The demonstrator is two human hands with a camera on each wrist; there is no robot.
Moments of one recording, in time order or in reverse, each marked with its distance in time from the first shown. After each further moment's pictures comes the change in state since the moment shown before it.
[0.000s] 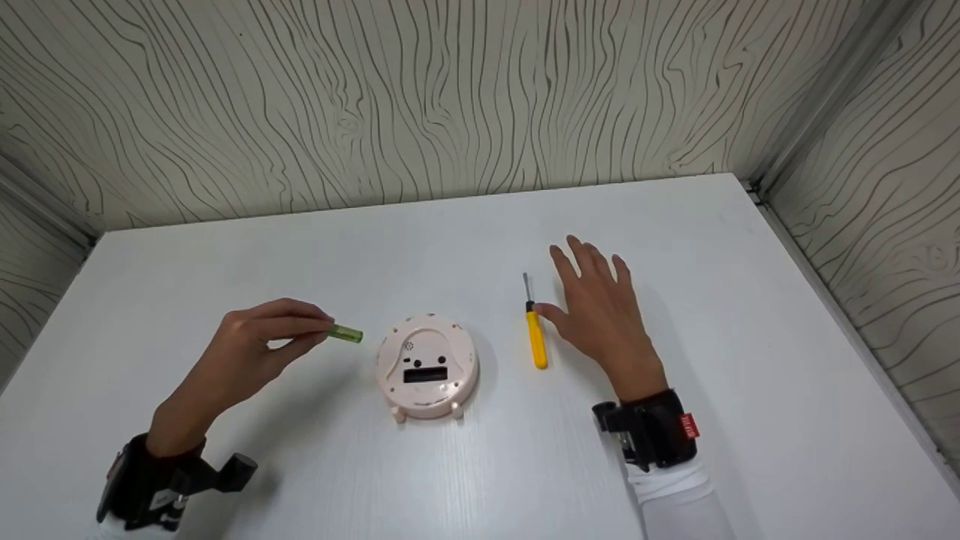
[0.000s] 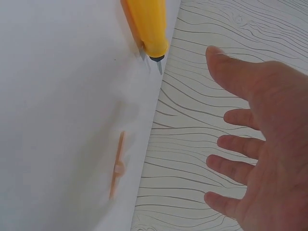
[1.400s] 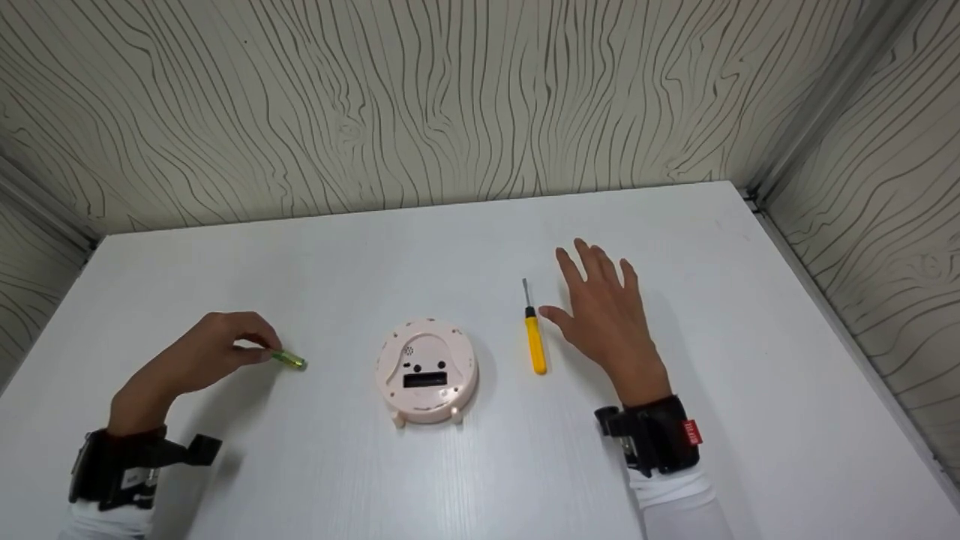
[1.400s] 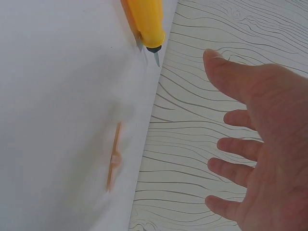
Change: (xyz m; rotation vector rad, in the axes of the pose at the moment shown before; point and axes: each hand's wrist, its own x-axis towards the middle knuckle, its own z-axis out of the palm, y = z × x) left_hand -0.025 -0.074 -0.035 -0.016 -0.375 -0.423; right_hand -0.001 0.001 -0.006 -0.039 0.002 0.039
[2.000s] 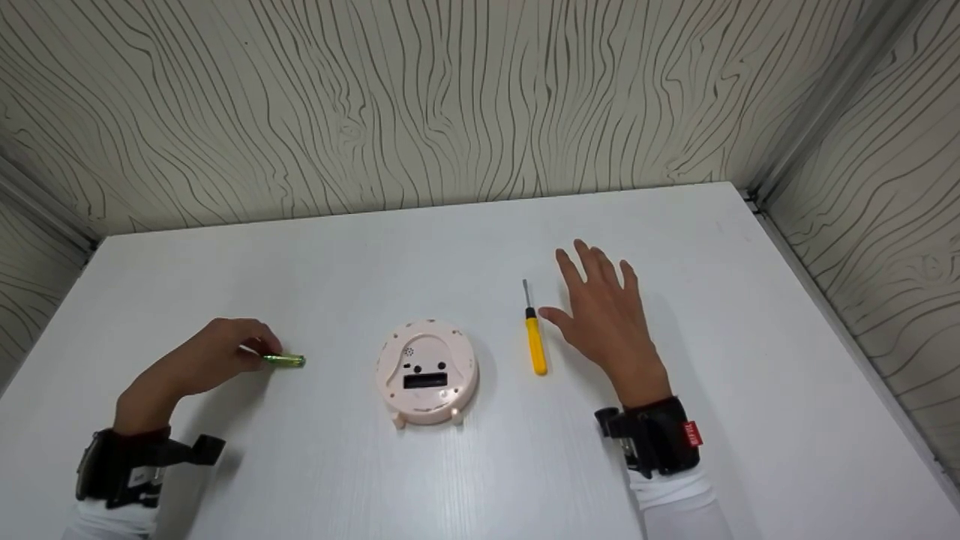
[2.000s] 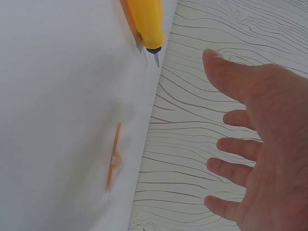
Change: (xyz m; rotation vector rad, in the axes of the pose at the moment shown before) left_hand 0.002 -0.008 0.004 0.027 -0.056 -0.071; right_hand 0.000 0.002 0.003 0.008 0.021 -0.021
